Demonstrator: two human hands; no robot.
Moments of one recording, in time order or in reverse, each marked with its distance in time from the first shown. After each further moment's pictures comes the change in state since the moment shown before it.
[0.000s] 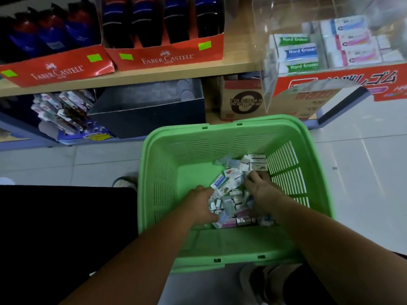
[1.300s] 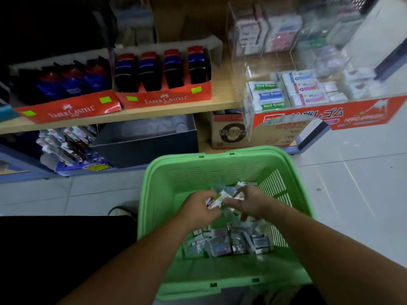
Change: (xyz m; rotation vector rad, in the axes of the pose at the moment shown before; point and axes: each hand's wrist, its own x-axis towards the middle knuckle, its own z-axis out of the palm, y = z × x) left_hand -0.002 0.029 -0.043 -0.463 0.195 0.239; right_hand -0.023 -0.034 -0.064 0.702 0.030 0.165
